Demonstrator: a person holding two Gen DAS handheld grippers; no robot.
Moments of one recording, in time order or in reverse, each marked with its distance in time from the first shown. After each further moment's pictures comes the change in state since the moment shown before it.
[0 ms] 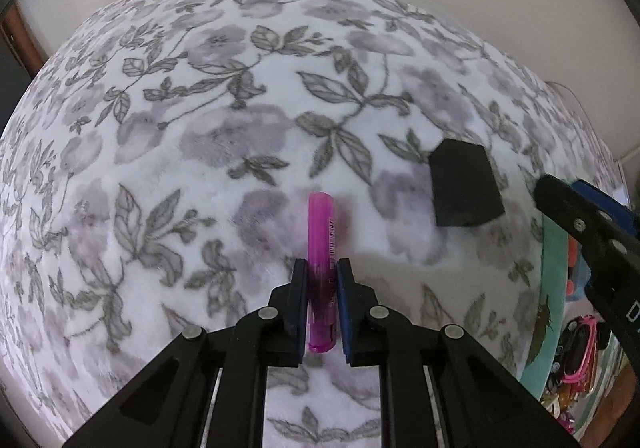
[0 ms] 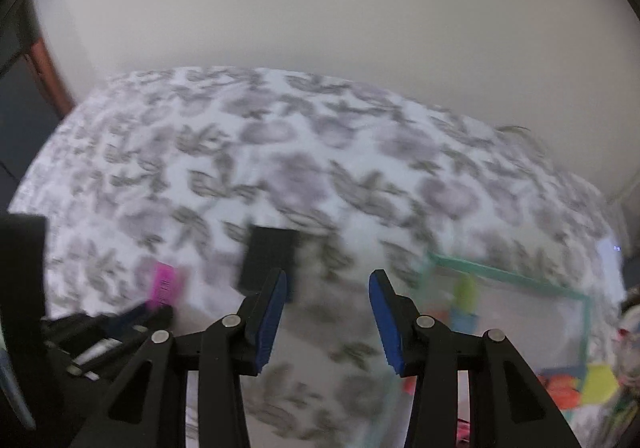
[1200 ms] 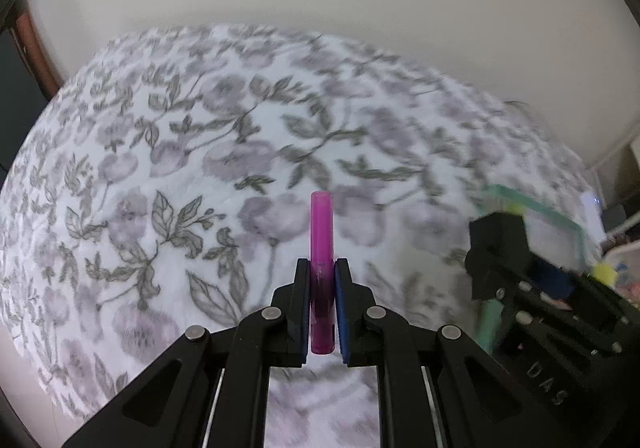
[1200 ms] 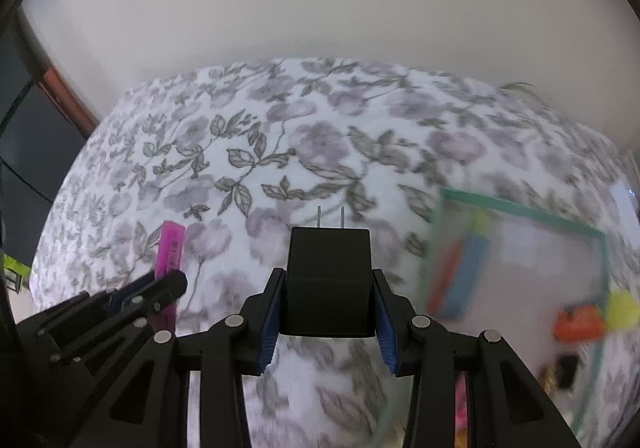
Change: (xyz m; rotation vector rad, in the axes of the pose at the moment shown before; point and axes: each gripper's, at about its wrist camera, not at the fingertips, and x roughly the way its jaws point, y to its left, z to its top) left arm -0.090 -0.029 -0.037 0.020 -0.122 -0.013; right arm -0.053 -0.017 -0.048 0.110 0.034 0.106
